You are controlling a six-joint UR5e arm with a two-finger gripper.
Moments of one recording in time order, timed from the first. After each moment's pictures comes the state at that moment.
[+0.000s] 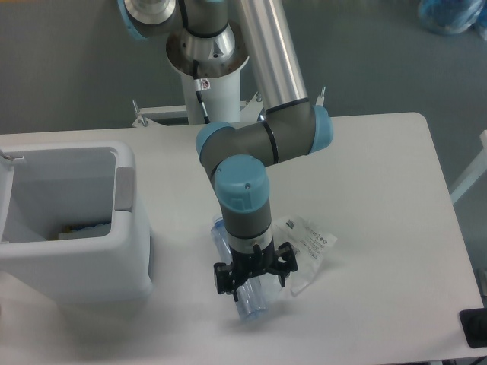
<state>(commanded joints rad) 2.33 -2.13 -1.58 -0.69 1.60 0.06</state>
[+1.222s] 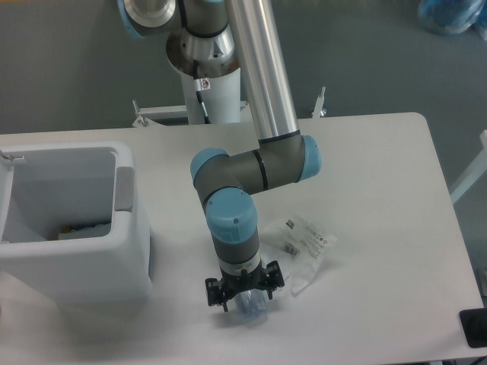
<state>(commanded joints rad) 2.31 -2.22 -1.57 -0.69 1.60 0.07</state>
